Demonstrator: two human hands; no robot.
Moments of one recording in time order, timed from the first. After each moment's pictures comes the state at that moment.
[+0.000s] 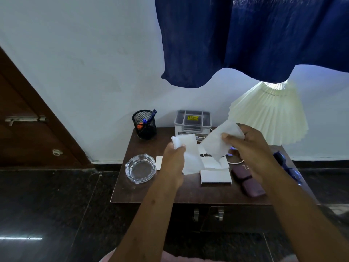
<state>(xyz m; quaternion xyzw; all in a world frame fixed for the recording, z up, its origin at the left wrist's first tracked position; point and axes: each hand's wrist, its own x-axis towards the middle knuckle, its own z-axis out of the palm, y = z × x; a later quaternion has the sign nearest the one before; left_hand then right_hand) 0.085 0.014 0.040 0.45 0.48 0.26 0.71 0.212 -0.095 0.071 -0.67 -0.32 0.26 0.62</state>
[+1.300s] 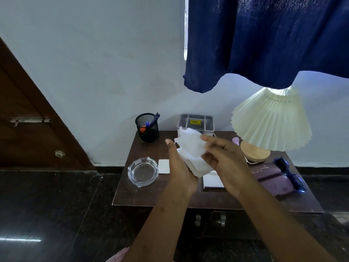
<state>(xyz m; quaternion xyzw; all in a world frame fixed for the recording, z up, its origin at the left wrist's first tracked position) 0.088 -0.002 0.043 0.21 0.32 0.29 0.88 0.163 -0.068 0.061 -0.55 -0.22 0.38 0.72</state>
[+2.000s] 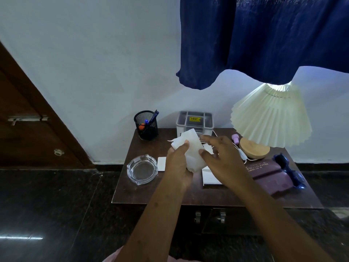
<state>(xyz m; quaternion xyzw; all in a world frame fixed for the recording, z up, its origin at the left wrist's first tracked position) 0.089 0.007 0.039 0.24 0.40 0.31 0.83 0.171 -0.071 0.044 -0.79 -0.44 0.11 0.42</state>
